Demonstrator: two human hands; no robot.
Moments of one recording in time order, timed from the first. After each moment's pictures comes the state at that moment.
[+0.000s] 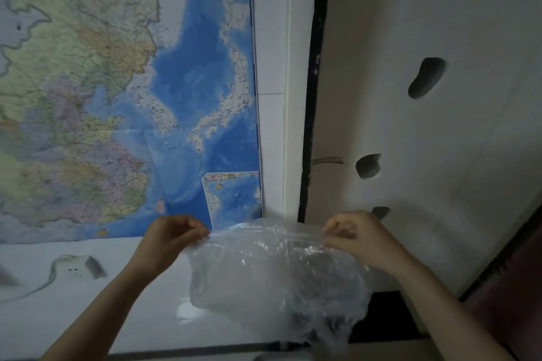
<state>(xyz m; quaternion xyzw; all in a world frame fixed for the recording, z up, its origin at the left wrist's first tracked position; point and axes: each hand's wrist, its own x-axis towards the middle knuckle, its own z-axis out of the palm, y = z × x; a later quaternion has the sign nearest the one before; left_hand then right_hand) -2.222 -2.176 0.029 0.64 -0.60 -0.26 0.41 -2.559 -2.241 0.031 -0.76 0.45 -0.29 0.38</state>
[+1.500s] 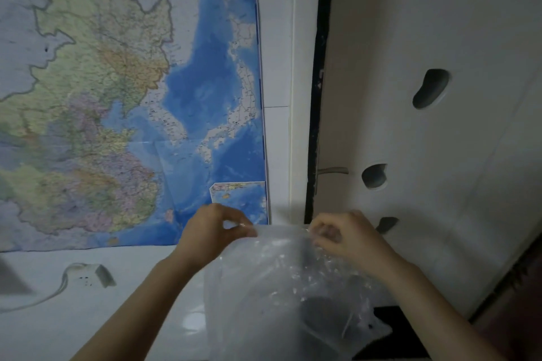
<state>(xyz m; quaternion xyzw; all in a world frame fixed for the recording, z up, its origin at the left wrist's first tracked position) -2.275 -2.192 0.069 0.62 -0.70 -0.14 0.33 -2.533 -2.237 0.053 -0.83 0.45 -0.25 0.24</state>
